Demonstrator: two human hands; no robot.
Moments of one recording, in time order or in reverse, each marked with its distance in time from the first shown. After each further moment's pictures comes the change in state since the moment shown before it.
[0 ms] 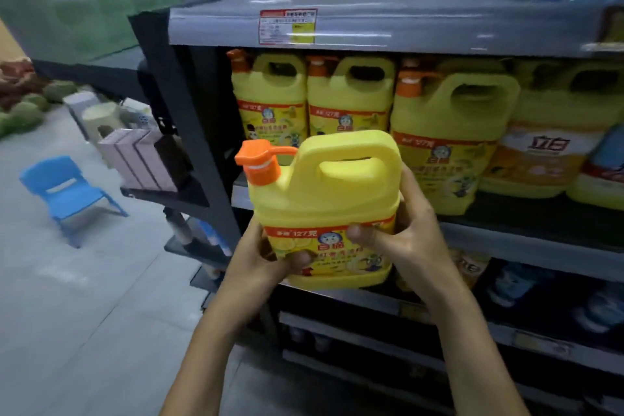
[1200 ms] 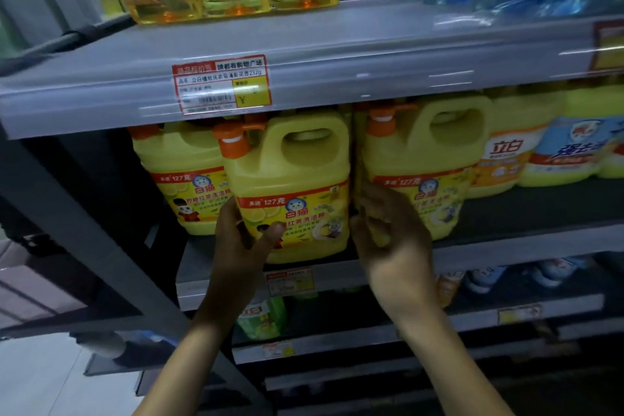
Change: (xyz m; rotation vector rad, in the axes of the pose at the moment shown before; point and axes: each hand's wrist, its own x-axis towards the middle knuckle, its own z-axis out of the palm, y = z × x) left_hand 0.187 -0.038 -0.015 -0.047 -0.174 0.231; right_hand 0.076 0.068 0.018 -0.594 0.682 -0.096
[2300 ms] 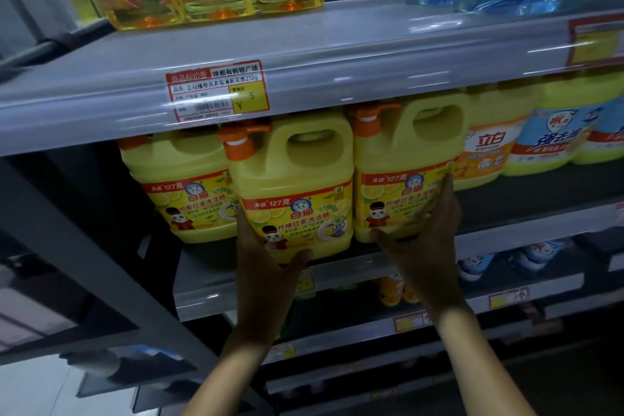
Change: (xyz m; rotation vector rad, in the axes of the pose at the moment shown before) left_hand -0.017 -0.005 0.032 0.309 0.089 0.033; right_hand -0.006 0.062 -0.026 -0.153 0.170 0.197
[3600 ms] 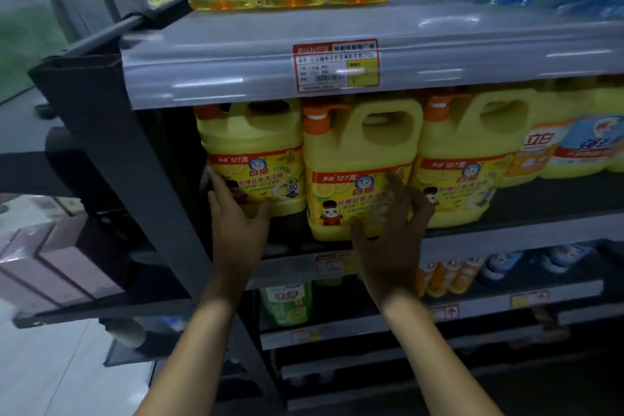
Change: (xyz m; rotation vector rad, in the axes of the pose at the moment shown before) left_hand 0.050 -0.025 -0.098 0.177 0.108 -0.164; right_hand -0.060 -0.091 0.086 -0.117 0.005 -0.051
